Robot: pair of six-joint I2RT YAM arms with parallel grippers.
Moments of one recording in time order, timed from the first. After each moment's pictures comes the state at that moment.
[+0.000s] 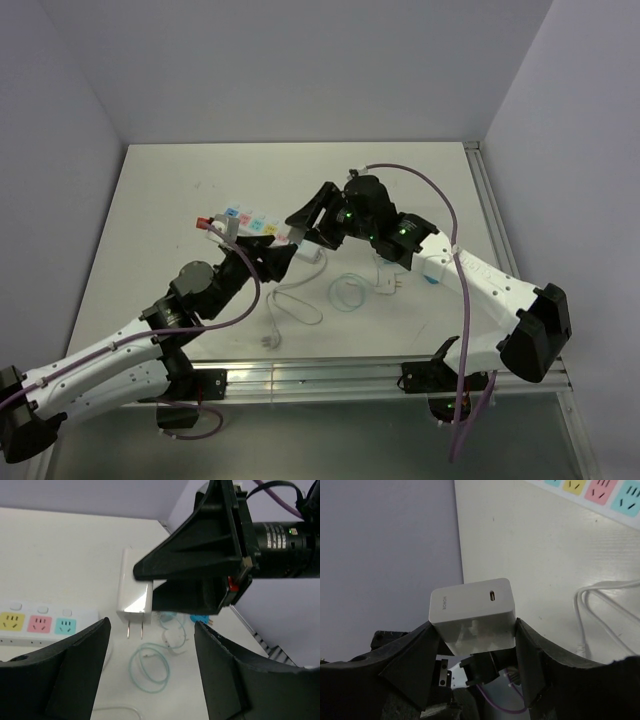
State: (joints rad) left arm -0.93 0.74 0.54 0.25 -0.28 -0.48; right arm 0.74 1.33 1.16 -0.31 -0.14 1.22
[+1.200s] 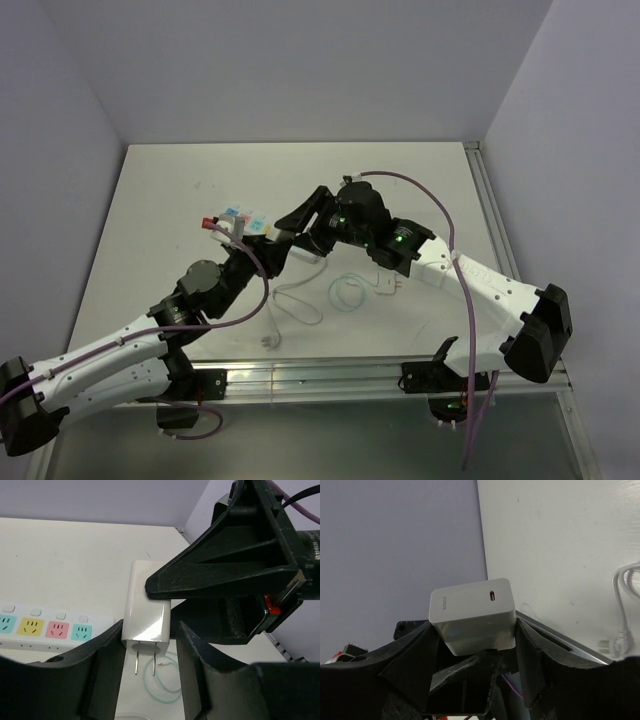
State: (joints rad) left arm -0.96 0.80 0.54 0.31 -0.39 -0.41; right arm 0.83 1.31 1.16 -0.28 -0.11 1.36
